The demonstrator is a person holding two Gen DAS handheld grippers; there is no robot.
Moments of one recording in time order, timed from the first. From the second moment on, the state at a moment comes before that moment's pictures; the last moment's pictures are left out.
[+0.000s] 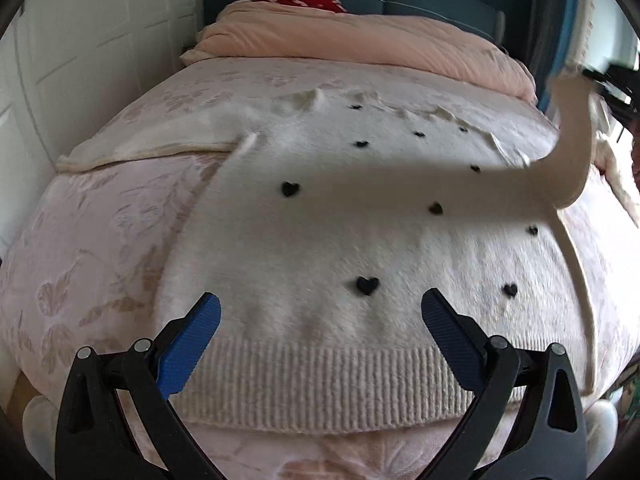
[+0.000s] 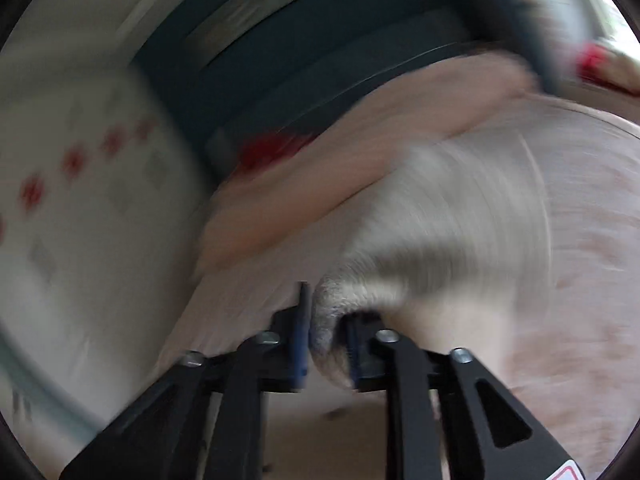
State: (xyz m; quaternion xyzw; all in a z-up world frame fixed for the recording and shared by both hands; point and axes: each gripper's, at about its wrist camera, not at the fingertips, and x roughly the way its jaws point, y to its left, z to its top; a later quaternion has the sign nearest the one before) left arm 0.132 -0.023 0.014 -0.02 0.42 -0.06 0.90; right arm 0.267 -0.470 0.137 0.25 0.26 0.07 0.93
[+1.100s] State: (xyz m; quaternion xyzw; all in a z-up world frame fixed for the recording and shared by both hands) left arm 0.414 -0.035 -0.046 -0.24 0.48 -0.07 0.84; right arm 0.251 -0.517 -0.043 0.38 0.37 -0.08 0.84
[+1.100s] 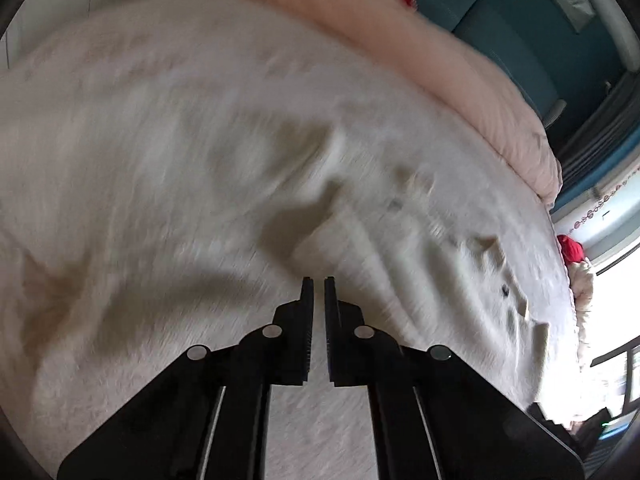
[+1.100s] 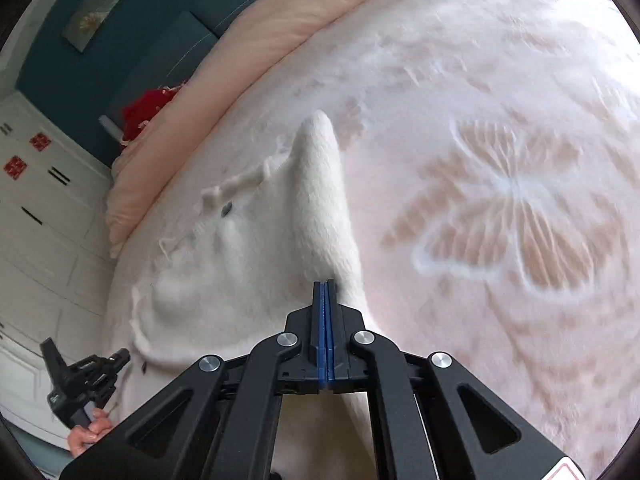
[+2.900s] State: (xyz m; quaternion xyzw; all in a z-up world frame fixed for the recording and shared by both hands) left arm 0.349 0.074 -0.041 -0.34 0.35 -0.06 0.87; right arm 0.291 -0.409 -0.051 0.13 0.40 -0.17 0.89
